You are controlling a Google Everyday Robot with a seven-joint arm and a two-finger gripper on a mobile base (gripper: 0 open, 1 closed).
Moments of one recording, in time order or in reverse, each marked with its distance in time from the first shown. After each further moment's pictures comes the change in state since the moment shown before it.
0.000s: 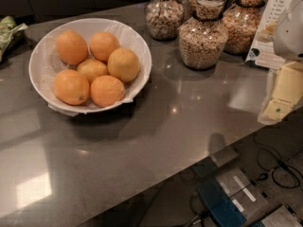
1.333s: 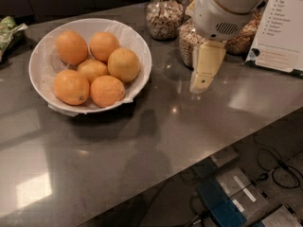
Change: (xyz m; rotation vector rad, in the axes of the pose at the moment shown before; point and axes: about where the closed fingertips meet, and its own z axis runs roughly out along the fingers) arm -0.128 -0.048 0.033 0.113 -0.101 -0.249
